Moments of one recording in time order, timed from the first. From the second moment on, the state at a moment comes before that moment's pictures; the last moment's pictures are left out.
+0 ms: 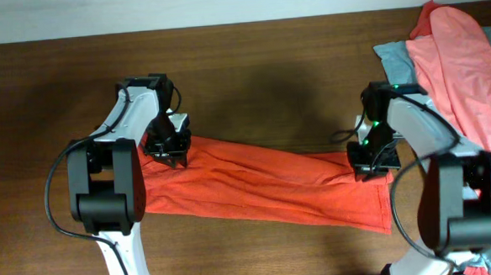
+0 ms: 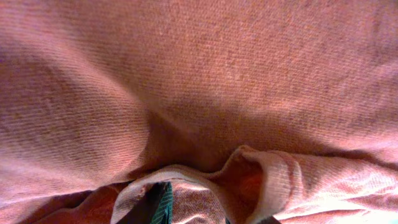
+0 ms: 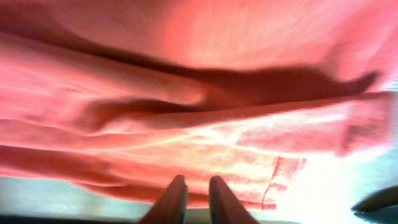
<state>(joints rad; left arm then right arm) -0.12 2.20 1.63 -1.24 0.15 0.03 -0.03 1.83 1.24 -1.25 -0.12 0.07</state>
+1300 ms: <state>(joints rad) -0.12 2.20 1.63 -1.24 0.15 0.03 -0.03 1.92 1.20 -1.22 -0.07 0.07</state>
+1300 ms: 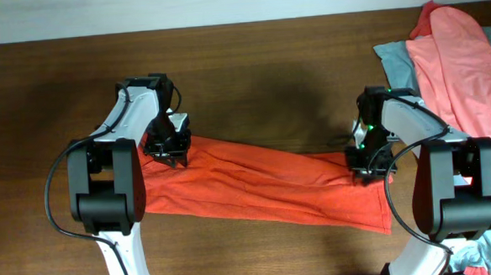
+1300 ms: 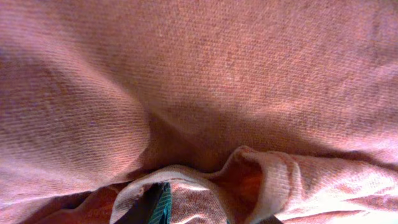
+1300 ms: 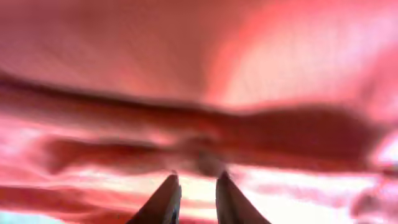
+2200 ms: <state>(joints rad) -0.12 2.20 1.63 -1.24 0.15 0.03 -0.03 1.96 1.38 -1.15 -0.06 0.08</state>
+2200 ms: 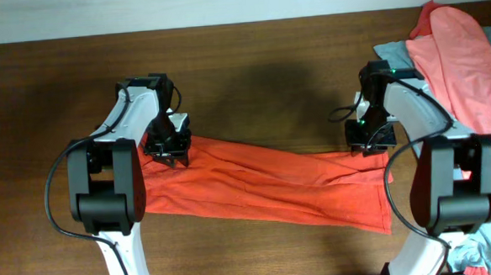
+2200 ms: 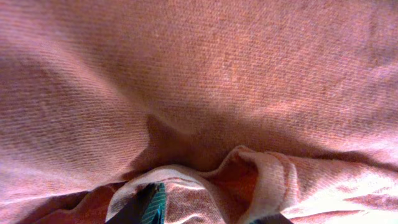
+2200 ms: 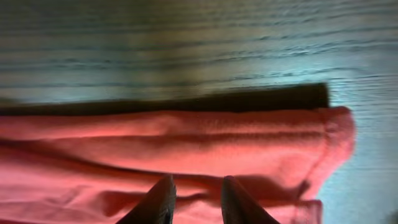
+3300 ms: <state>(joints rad) -0.12 2.20 1.63 -1.24 0.15 0.03 -0.27 1.98 1.24 -1.24 -0.07 0.08</state>
